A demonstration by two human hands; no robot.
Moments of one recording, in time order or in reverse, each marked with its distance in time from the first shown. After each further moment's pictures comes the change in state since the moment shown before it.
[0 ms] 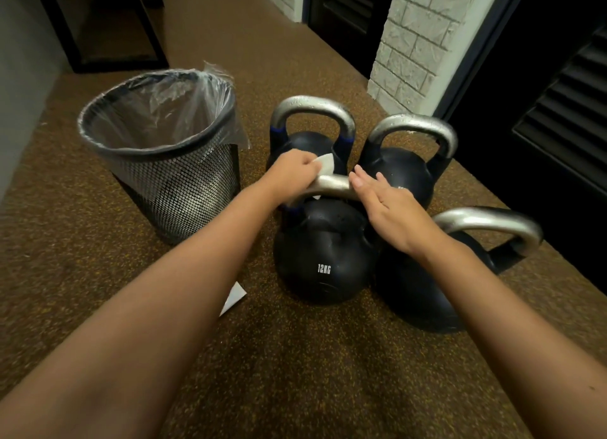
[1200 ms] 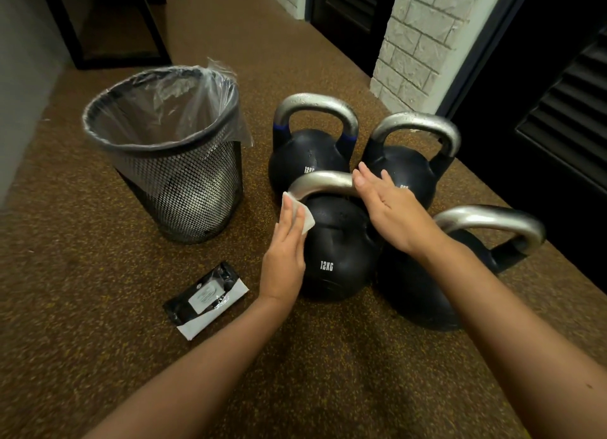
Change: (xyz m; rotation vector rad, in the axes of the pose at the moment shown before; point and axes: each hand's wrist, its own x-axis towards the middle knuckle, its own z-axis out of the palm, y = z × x) left_hand -0.091 -0.069 0.100 -0.099 0.479 0.185; right_hand -0.001 -0.001 0.004 0.000 0.001 0.010
